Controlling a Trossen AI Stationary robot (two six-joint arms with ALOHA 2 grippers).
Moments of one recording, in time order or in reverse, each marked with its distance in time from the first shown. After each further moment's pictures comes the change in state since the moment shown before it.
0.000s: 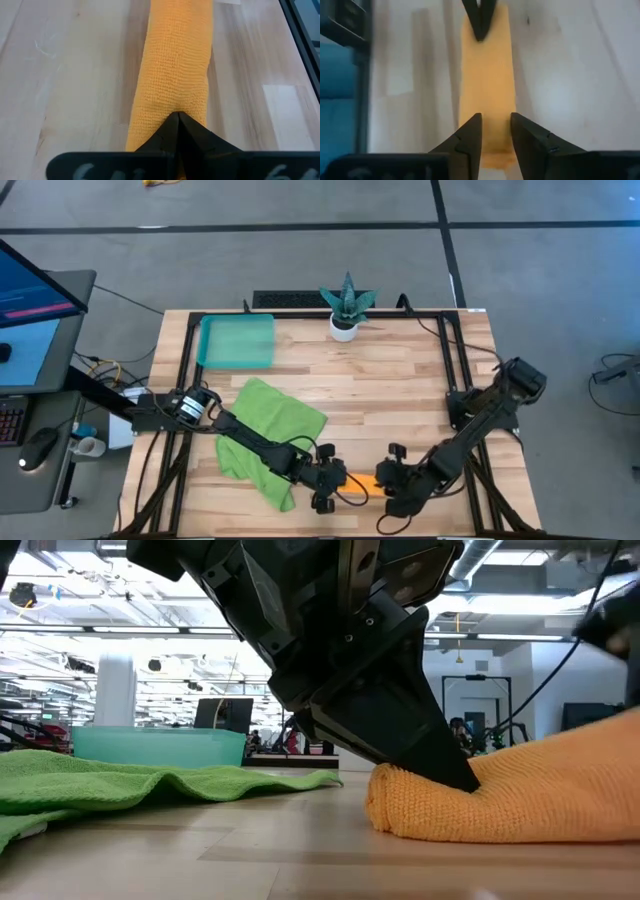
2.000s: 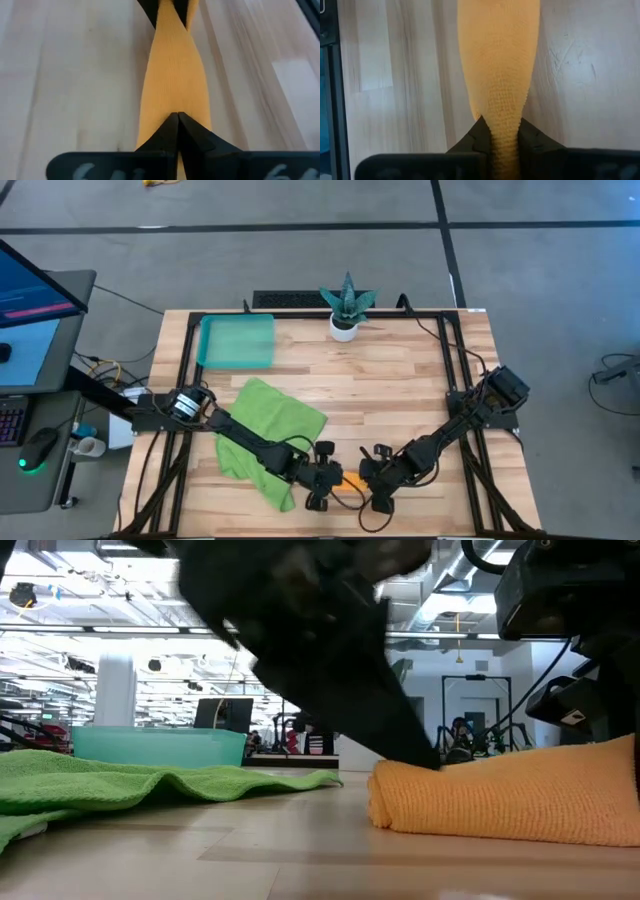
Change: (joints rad) left arm -0.025 -0.066 -0.006 -0.050 -0.061 0.187; right arm -0.142 0.173 0.008 0.081 -0.324 -0.079
